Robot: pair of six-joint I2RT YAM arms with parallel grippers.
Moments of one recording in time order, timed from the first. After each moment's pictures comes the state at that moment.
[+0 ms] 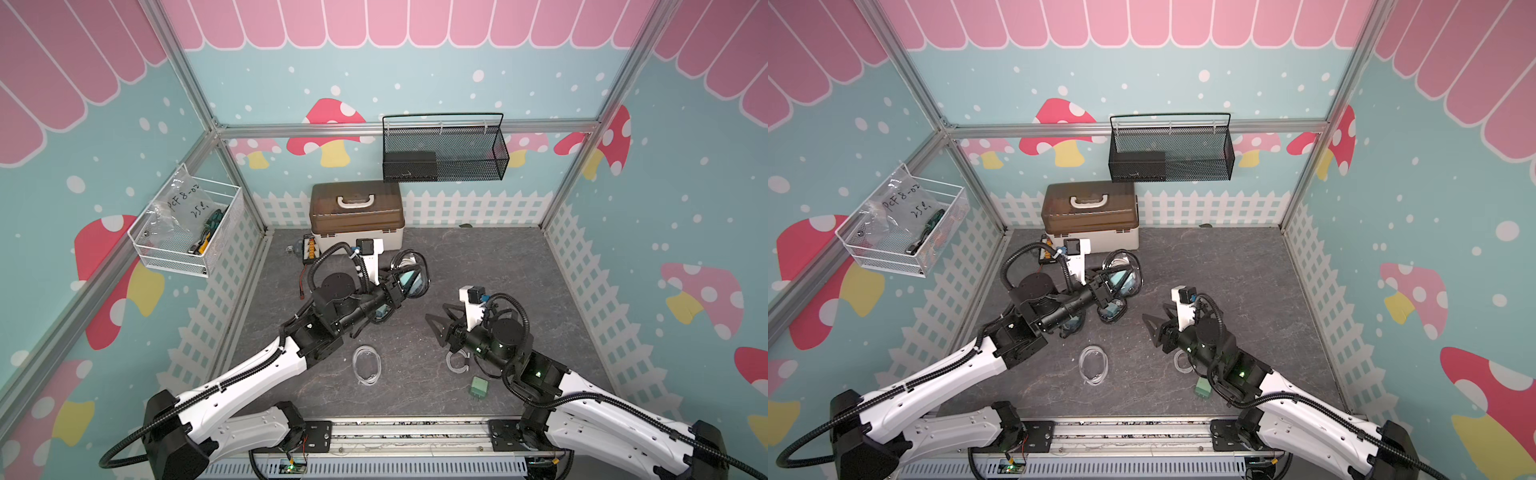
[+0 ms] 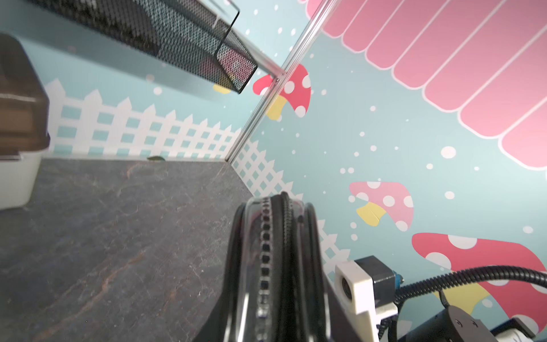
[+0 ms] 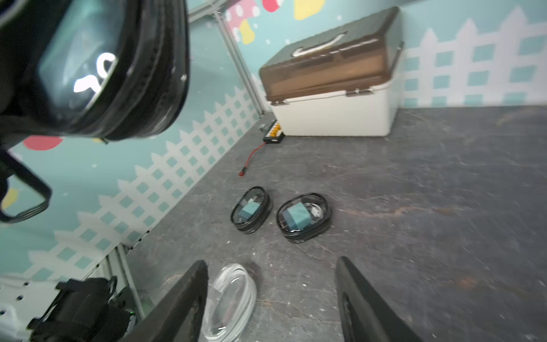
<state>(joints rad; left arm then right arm) -0.83 1.07 0.94 0.20 0.06 -0.56 0.96 0.81 0.52 0.16 0.12 0.39</state>
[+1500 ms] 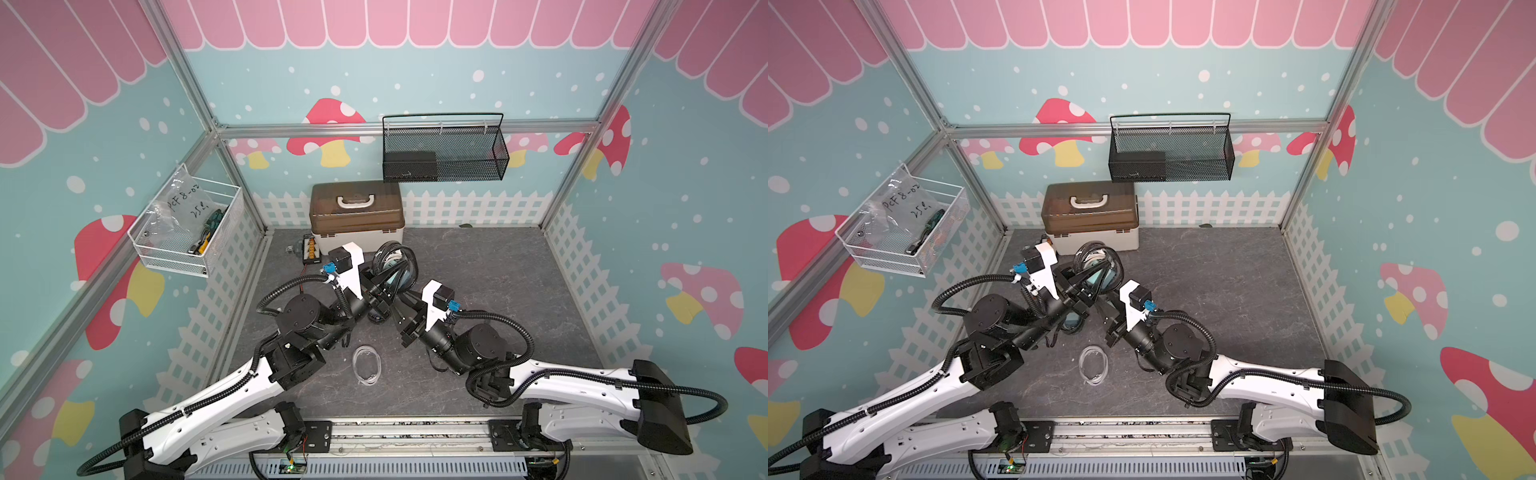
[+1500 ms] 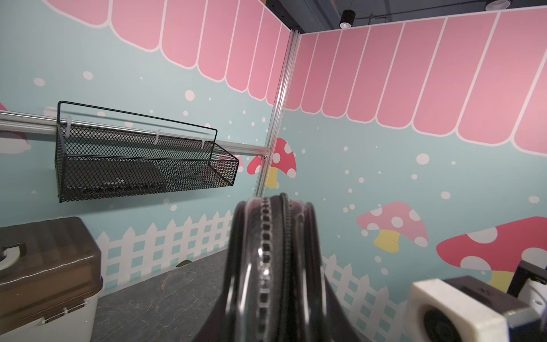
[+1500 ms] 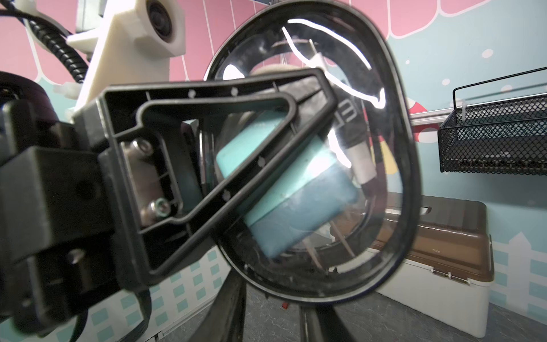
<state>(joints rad) -0.94 0.94 0.92 0.34 -0.11 -0.22 1.23 1.20 0.78 0.77 0.34 0.06</state>
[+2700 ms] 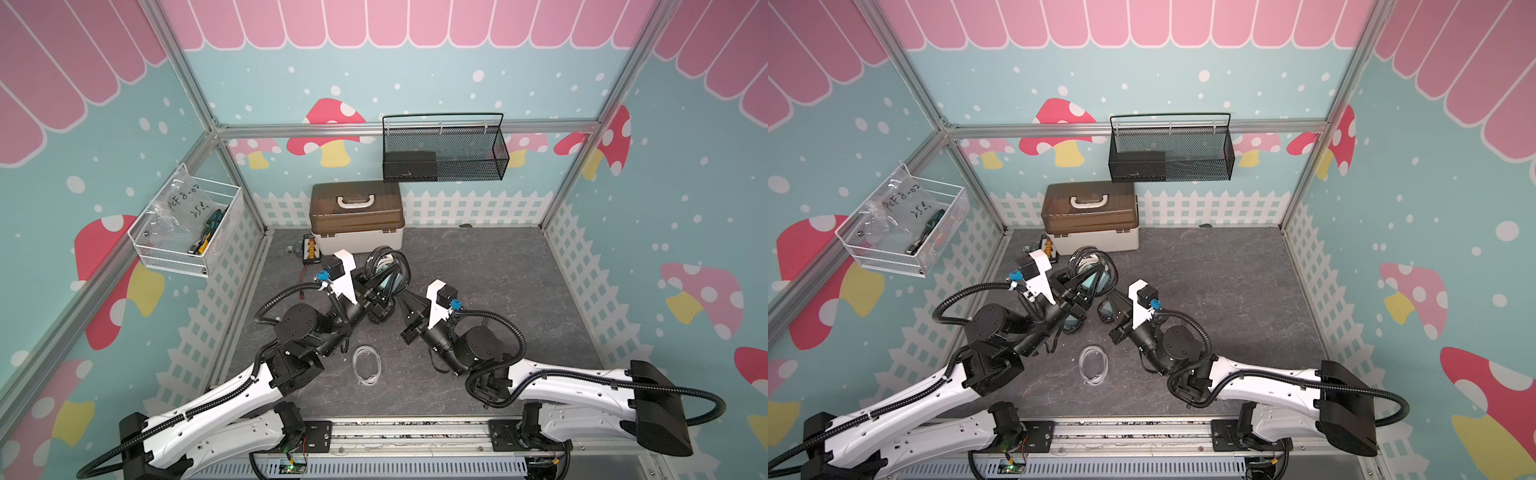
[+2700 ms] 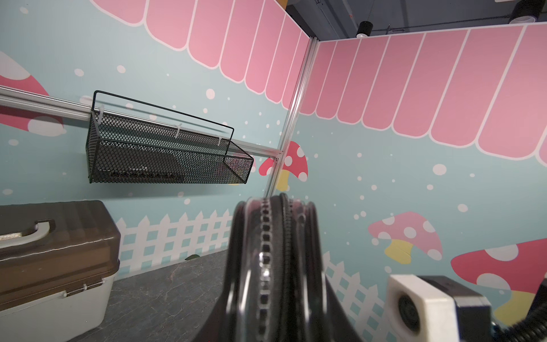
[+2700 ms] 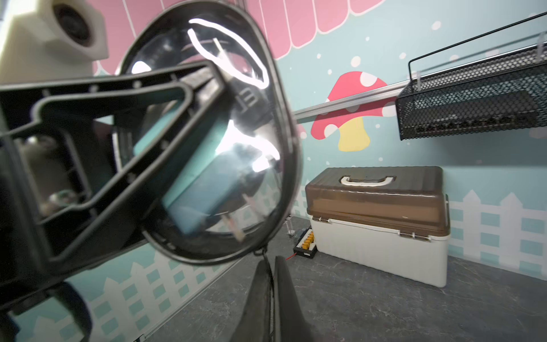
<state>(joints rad) -0.94 0.88 0.81 0.40 -0.18 -0.25 1.18 1.18 0.70 0.78 0.44 0.13</state>
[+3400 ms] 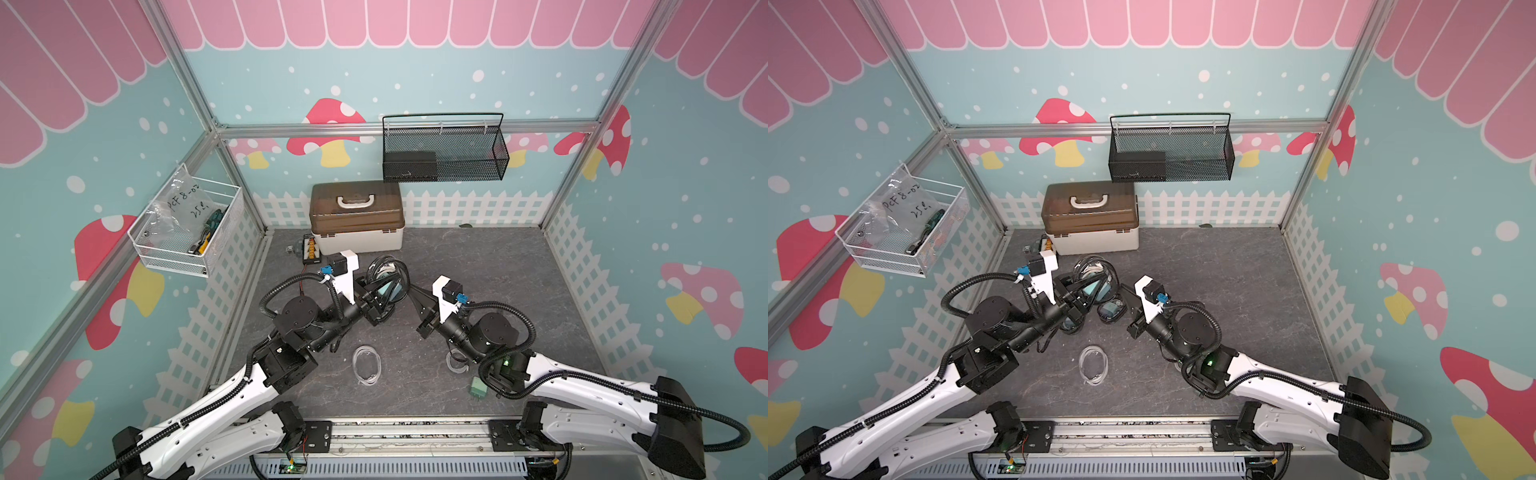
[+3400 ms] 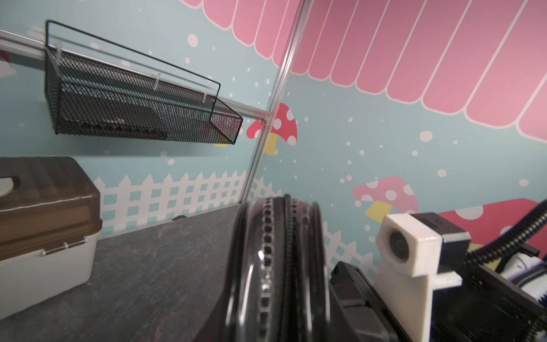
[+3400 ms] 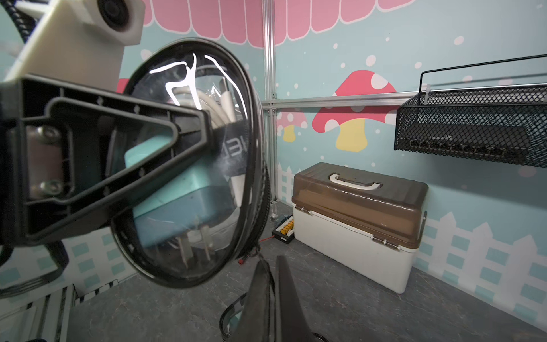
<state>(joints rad) -0.82 0.87 0.84 0.19 0.07 -0.36 1.02 1.05 0.68 0.56 0.19 -0.03</state>
